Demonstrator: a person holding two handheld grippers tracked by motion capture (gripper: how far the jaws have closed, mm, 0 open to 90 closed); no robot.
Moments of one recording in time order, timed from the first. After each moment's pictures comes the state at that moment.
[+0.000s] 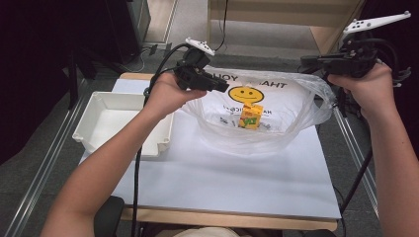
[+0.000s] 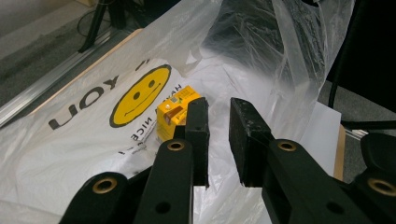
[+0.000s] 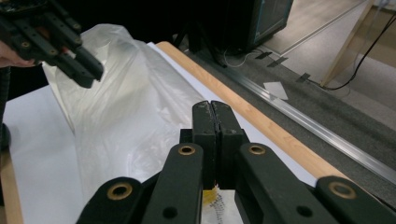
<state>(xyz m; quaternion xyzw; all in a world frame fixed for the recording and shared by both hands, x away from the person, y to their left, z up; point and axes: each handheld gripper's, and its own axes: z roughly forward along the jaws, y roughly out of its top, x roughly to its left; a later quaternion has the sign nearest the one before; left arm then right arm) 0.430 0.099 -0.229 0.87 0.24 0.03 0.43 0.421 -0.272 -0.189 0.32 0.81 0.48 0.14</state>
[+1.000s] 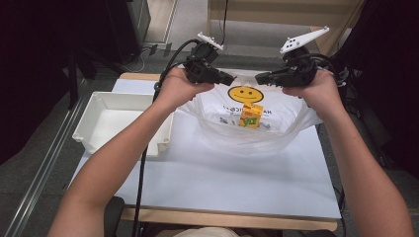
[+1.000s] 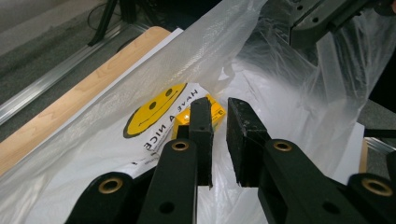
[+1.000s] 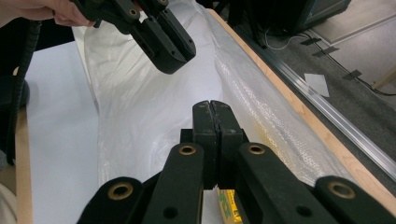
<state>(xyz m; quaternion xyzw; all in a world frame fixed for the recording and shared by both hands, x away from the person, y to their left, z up) 0.459 0.083 -0.240 0.87 0.26 0.04 0.41 0.437 -0.181 -0.230 0.24 0.86 0.43 0.09</state>
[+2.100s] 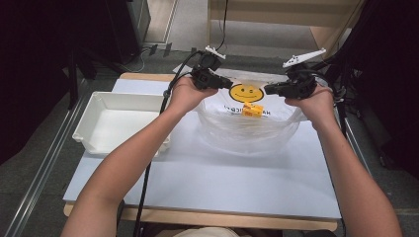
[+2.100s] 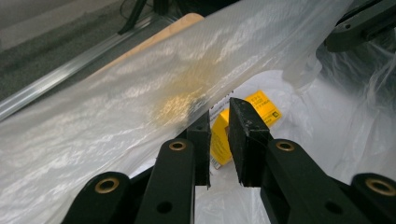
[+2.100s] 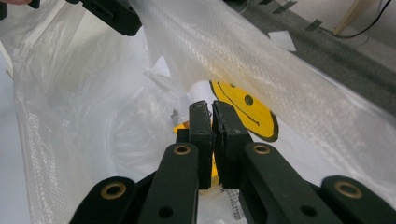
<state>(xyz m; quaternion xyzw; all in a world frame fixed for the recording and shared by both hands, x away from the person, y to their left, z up) 0.487 0.074 -0.294 0.86 0.32 0.07 0.40 0.454 -0.207 -0.290 0.35 0.84 0.39 0.11</state>
